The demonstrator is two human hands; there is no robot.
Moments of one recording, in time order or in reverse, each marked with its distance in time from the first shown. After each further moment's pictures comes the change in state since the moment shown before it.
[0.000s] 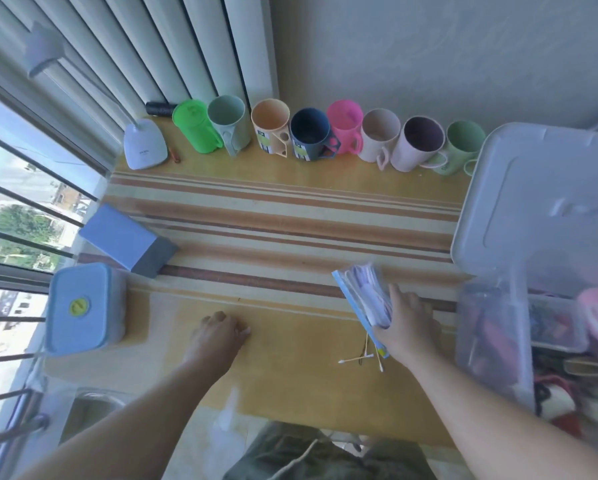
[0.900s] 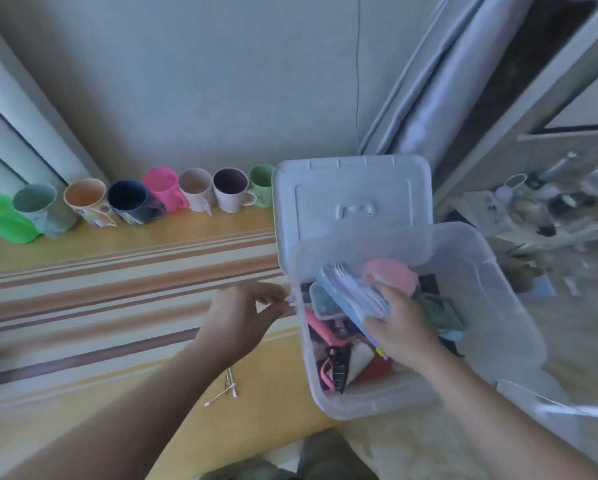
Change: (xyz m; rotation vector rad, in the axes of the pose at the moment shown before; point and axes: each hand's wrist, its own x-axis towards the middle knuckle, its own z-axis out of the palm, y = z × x) left_hand -0.104 0.337 -0.119 -0.498 0.190 0.755; right_hand -0.126 0.219 -0.155 0.526 0.336 0.010
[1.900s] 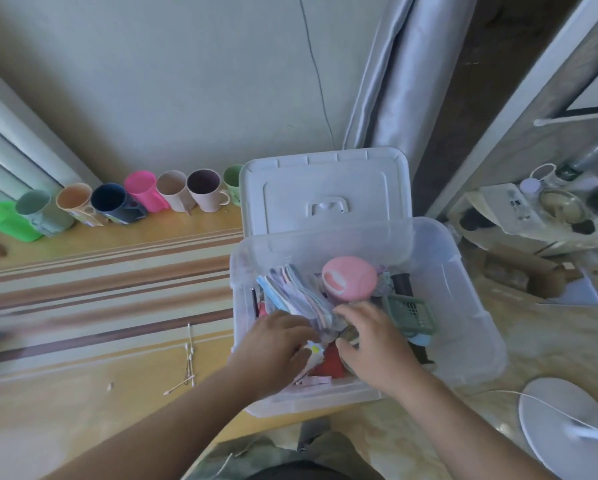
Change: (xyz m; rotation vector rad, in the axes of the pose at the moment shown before) left_hand -0.007 0.081 0.147 0.404 -0.209 0.318; right_hand -0.010 0.093 -0.036 -0.085 -0.150 -0.267
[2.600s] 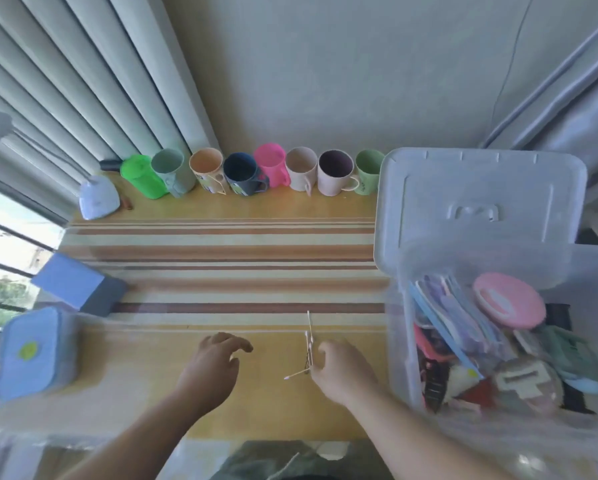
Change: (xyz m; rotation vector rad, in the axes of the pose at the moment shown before) left_hand -0.241 -0.255 -0.033 -0.200 -0.042 -0.824; right_hand 0.080 -0.207 0.233 -0.094 -0.403 0.188
